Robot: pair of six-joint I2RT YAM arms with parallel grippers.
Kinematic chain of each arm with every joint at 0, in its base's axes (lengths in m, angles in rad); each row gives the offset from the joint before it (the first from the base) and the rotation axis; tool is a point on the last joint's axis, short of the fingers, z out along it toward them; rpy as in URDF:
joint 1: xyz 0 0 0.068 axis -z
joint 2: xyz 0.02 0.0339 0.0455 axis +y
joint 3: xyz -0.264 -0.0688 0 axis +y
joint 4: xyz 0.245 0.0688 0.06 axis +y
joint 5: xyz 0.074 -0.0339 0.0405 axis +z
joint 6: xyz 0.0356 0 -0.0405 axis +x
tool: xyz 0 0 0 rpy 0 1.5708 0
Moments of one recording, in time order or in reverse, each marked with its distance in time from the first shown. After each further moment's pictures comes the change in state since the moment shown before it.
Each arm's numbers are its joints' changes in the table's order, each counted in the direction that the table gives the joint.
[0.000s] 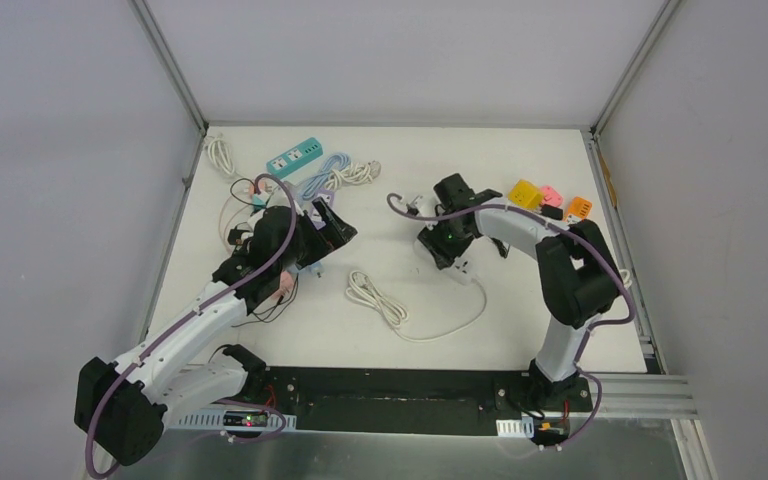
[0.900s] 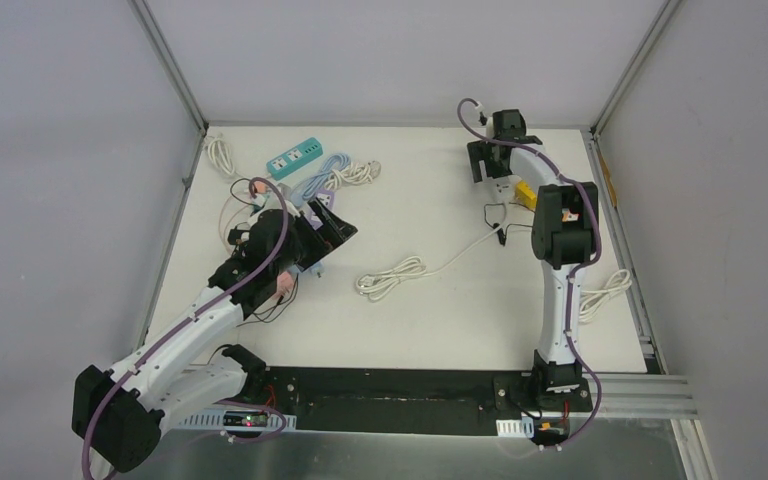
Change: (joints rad) left arm 0.000 -0.051 0.034 -0.013 -0.015 -0.082; right arm 0.430 0.503 -0.703 -0.143 -0.276 0.245
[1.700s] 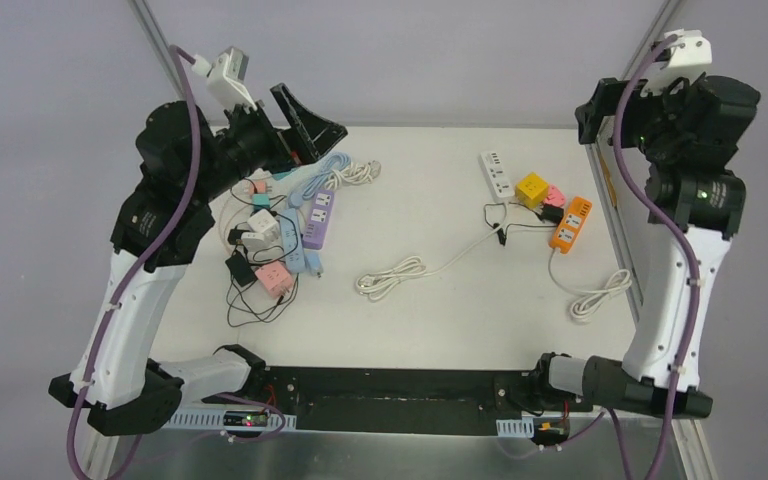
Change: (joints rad) left arm -0.049 0.209 -1.031 0.455 -0.172 0.326; right arm 0.312 -1.004 0.046 0.253 0.391 0.037
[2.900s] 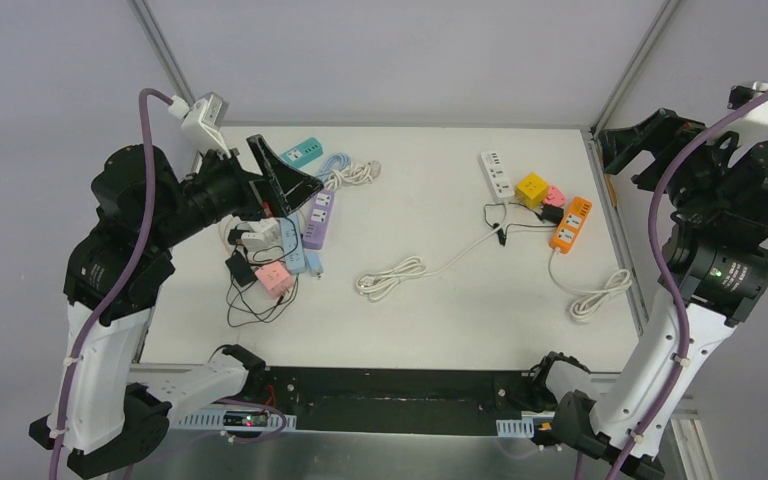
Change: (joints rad) left arm 0.000 -0.130 -0.055 0.259 -0.077 0.054; right arm 0.256 -0.290 0.079 0.080 0.235 0.335
